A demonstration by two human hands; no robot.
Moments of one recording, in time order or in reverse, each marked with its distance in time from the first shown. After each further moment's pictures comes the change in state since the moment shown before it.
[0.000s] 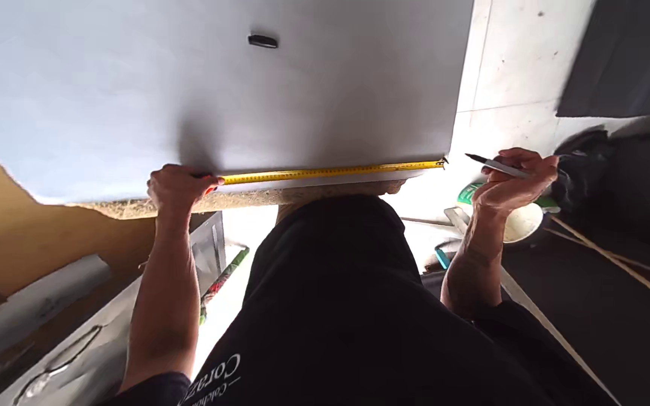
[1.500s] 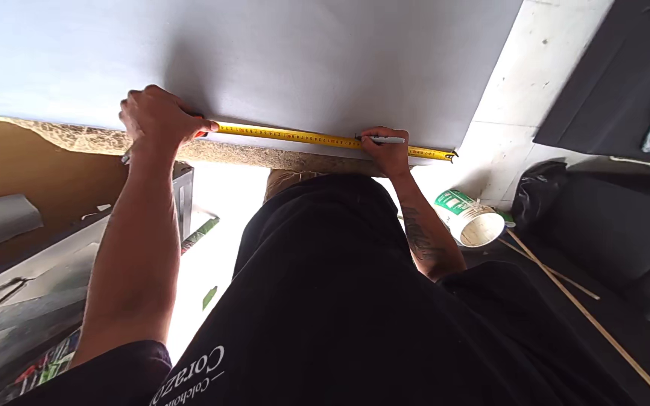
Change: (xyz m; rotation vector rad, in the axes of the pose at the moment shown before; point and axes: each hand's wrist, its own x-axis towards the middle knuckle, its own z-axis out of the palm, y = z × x) left_hand -0.001 0.001 0.000 -0.070 0.007 0.006; right_hand -0.089 0.073 0.149 -0.308 -0.806 -0.024
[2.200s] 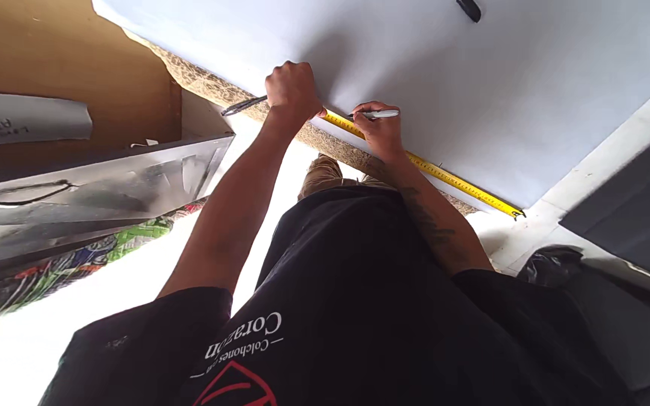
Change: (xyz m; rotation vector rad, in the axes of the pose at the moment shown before) left_hand -0.002 0.001 -0.010 -0.065 -0.051 -0.037; right_hand 0.064 -0.064 0.214 0.202 -0.335 -0.107
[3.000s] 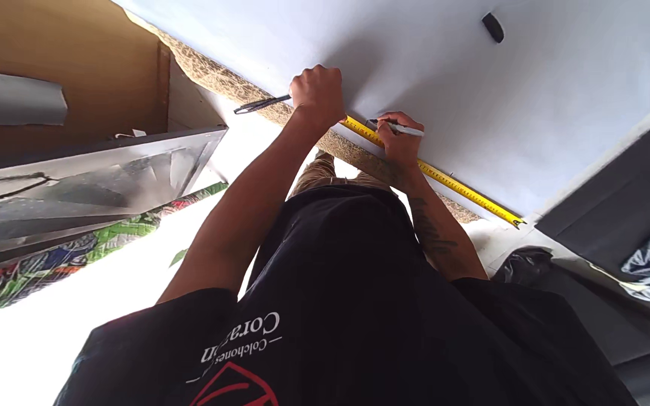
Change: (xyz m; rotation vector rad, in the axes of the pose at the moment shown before) left_hand -0.001 -0.009 -0.006 -0.033 -0.052 0.122; right_hand -0.009 0.002 0.003 -0.152 0.094 0.012
